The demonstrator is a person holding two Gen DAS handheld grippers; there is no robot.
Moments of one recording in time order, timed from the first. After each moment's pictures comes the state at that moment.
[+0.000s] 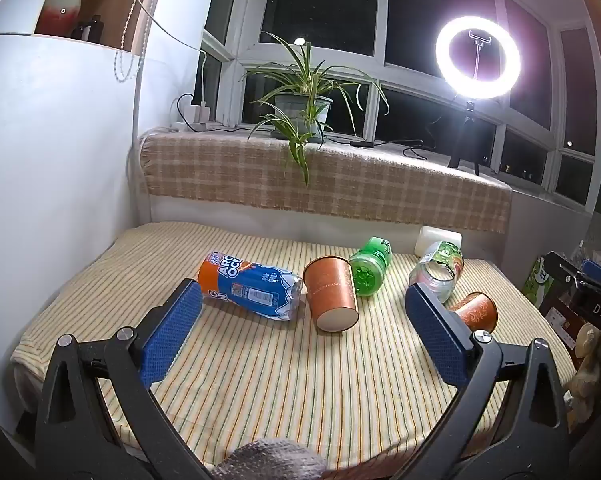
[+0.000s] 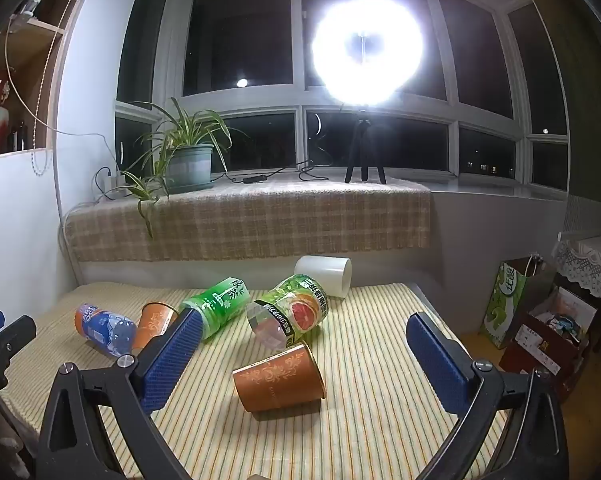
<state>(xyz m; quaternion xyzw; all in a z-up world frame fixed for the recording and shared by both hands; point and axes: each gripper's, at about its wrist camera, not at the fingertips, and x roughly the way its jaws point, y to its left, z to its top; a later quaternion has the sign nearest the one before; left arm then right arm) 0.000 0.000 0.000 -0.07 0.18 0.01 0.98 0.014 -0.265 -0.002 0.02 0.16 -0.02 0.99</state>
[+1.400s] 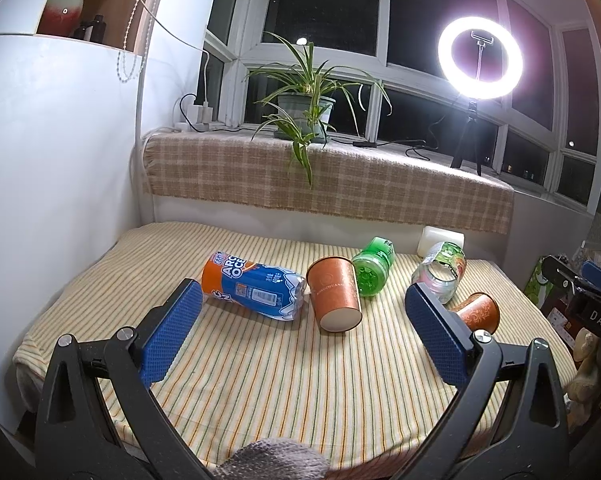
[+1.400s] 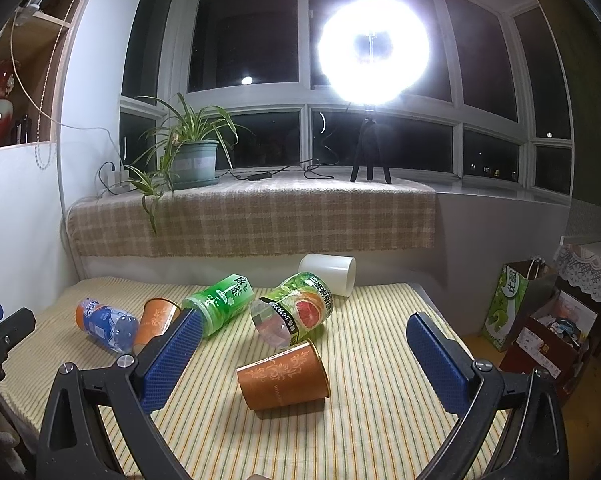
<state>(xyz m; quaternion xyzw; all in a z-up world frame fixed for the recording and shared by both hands) 0.001 0.001 0.002 -0.07 0.18 0.01 0.98 0.016 -0.261 -0.007 0.01 0.16 -0.01 0.99</state>
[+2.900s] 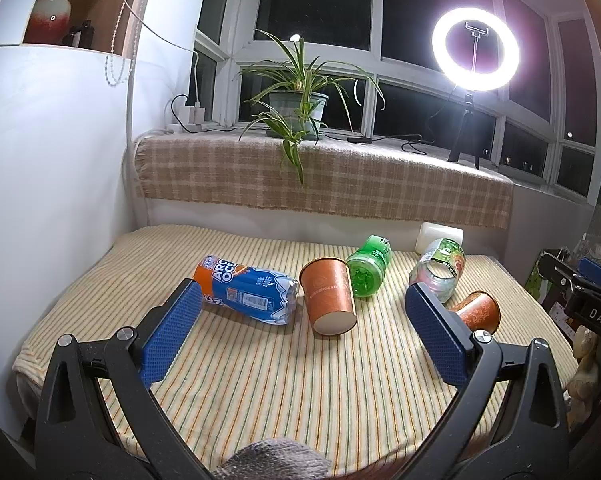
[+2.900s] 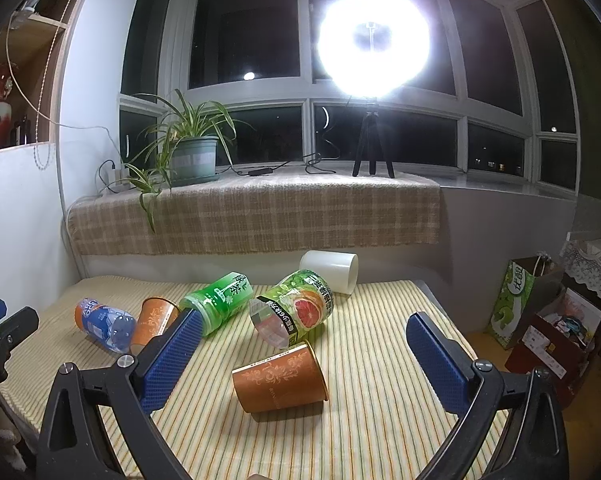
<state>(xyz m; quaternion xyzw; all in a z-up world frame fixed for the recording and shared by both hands) 0.001 -0.001 0.000 -0.06 0.18 0.02 0.98 0.024 -0.262 -0.009 0.01 0.17 0.00 0.99</state>
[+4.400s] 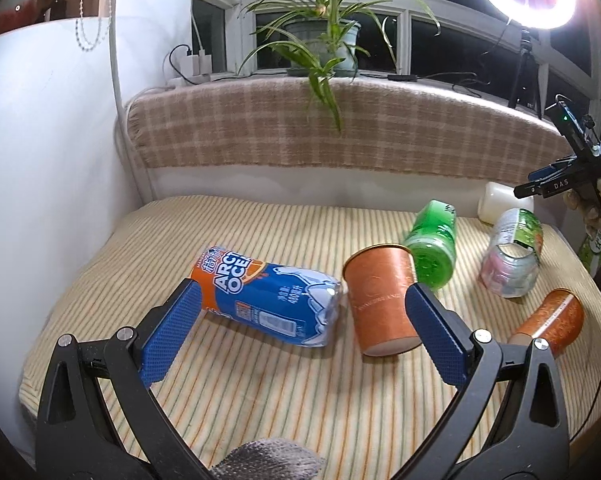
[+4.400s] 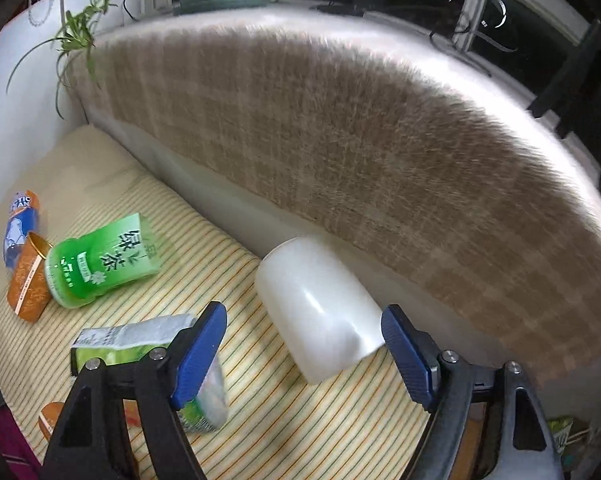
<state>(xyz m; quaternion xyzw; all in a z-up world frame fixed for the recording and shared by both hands) 0.123 0.000 -0.032 -0.02 0.29 0.08 0.95 0.369 -0.314 -0.047 -0.19 0.45 0.23 0.84</state>
